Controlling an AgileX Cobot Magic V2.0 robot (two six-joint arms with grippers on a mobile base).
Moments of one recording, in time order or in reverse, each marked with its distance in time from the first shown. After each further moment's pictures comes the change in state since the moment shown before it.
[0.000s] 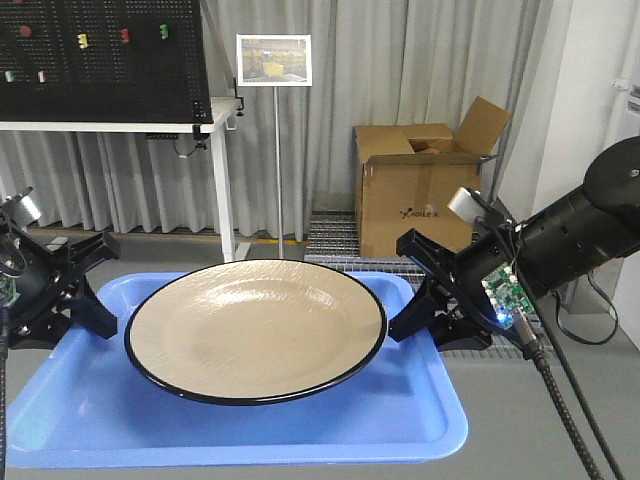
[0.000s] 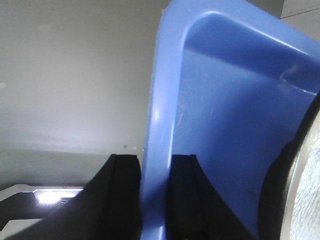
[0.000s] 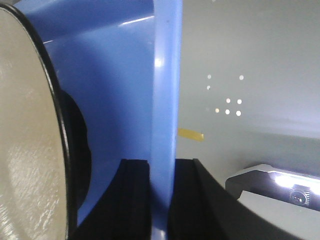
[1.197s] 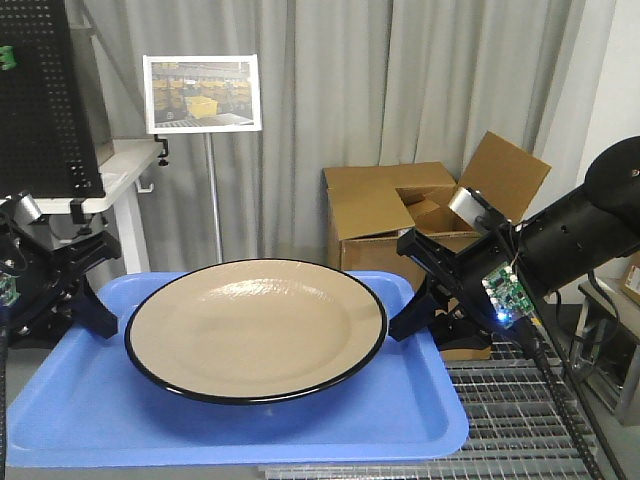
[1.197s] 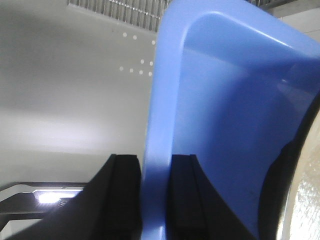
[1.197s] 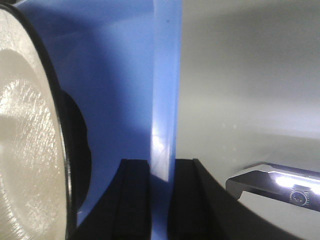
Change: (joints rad) left arm 0.000 0.000 0.000 0.000 0.000 0.000; right arm 0.000 0.000 0.000 0.000 0.000 0.000
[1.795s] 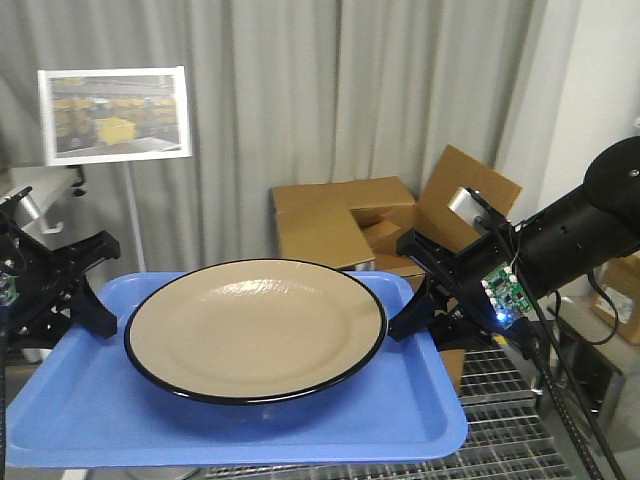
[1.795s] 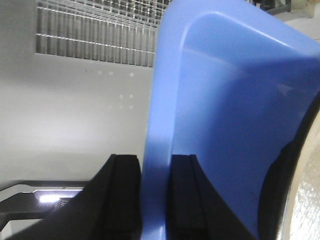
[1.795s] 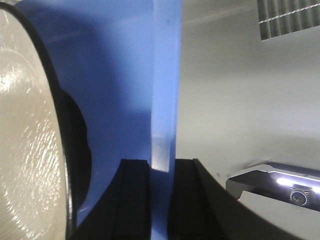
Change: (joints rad) left arm 0.000 0.000 0.000 0.001 0.000 0.000; right arm 0.000 0.000 0.000 0.000 0.000 0.000
